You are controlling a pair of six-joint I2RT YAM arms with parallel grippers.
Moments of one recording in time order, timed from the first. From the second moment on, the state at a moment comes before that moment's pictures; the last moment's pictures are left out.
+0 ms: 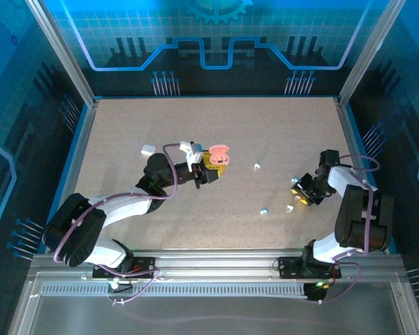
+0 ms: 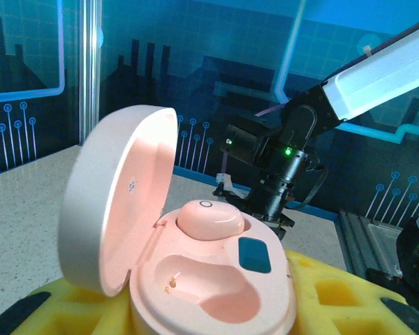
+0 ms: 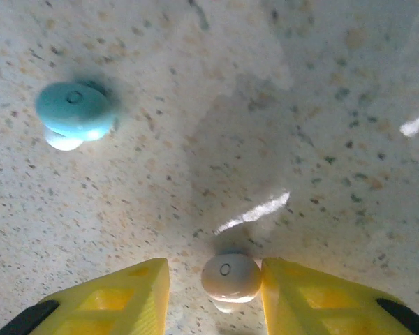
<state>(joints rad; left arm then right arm) -0.55 1.42 0.59 0.93 0.66 -0.23 -0.23 1.51 0.77 -0.70 -0.29 0.59</state>
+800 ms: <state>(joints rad) -0.55 1.42 0.59 0.93 0.66 -0.23 -0.14 1.63 0.93 -0.79 -0.15 0.45</state>
